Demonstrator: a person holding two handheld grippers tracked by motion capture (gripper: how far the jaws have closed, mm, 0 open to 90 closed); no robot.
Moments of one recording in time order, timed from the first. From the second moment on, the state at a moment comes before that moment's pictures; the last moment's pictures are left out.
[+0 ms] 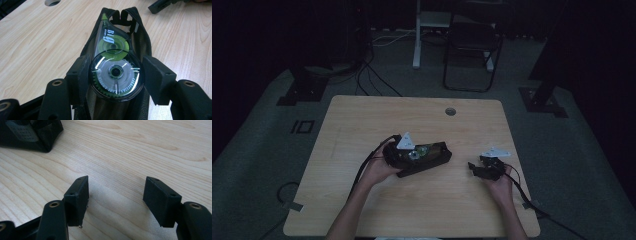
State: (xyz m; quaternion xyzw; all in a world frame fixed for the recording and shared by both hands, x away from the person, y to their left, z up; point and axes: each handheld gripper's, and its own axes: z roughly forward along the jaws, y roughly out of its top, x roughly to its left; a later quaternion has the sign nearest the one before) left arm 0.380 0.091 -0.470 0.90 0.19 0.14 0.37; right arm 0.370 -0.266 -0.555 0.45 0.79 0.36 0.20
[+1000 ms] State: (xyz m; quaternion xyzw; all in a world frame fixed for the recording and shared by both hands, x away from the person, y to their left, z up) left arm 0.383 0.093 -0.474 0.90 0.20 0.14 0.36; right arm 0.370 -0.266 -0.555 0.45 0.79 0.36 0.20
